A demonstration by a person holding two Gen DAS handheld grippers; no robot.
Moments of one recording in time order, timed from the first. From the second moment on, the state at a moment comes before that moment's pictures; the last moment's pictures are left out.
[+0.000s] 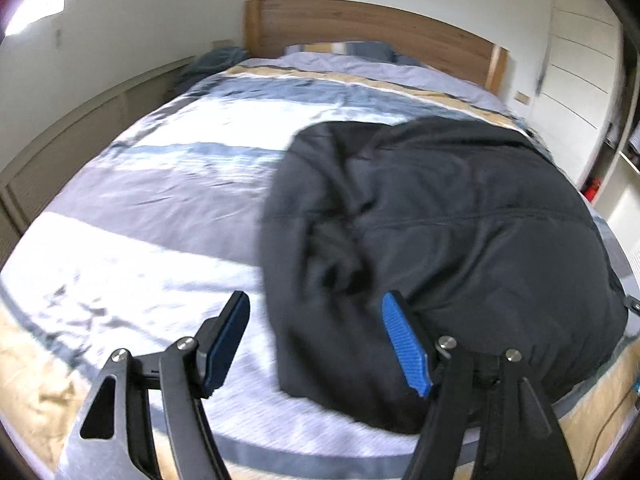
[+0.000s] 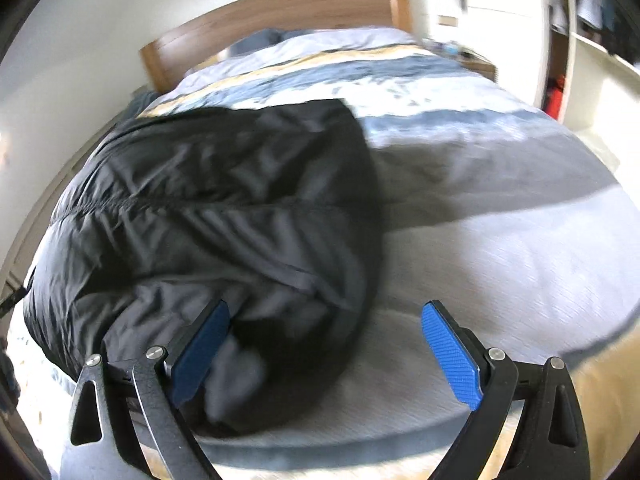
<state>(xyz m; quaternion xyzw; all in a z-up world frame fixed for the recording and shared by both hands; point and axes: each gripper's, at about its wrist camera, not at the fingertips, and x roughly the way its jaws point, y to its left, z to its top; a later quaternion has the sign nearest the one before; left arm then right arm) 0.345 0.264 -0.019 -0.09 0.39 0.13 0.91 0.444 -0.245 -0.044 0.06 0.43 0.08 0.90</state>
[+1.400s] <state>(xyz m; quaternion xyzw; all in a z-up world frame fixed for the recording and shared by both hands) 0.462 0.296 -0.101 -0.44 0.43 -0.19 0.77 0.559 -0.216 -0.143 0.38 0.51 0.30 0.71</state>
